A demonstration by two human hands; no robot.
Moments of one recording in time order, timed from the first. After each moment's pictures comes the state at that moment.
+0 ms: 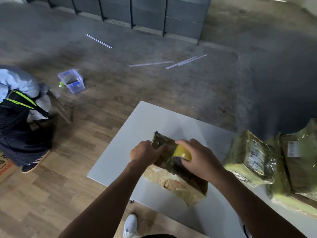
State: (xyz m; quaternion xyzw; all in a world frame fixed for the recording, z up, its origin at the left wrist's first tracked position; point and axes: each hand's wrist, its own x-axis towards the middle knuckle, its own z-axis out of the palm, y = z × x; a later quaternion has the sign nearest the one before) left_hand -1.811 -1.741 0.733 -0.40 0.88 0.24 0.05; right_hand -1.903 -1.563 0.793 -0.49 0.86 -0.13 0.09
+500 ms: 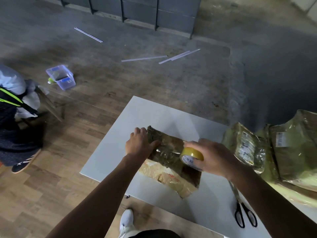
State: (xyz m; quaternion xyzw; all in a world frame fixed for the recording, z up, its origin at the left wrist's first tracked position) left_hand -1.813 -1.736 0.736 -0.37 0.91 0.20 -0.01; right_hand -1.919 -1.516 0.815 -0.50 0.86 -0.05 0.09
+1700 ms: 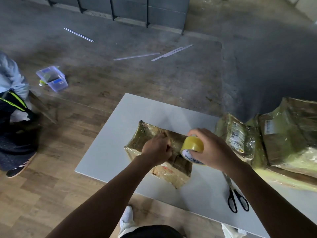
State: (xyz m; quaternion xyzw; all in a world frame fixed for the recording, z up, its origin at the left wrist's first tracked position) left_hand -1.825 -1.667 0.741 -0.13 0.96 0.24 -0.03; right_hand -1.915 -1.485 0.810 -0.44 0.87 -0.19 0.06
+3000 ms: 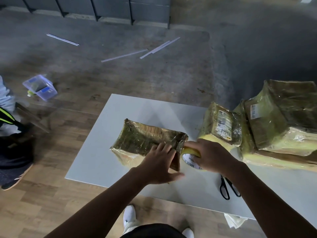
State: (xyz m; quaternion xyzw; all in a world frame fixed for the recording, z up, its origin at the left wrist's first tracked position) left_hand -1.809 -1.613 0.738 0.08 0.99 0.11 0.02; right_hand -1.921 -1.429 0.779 -0.42 0.89 -0.10 0.14
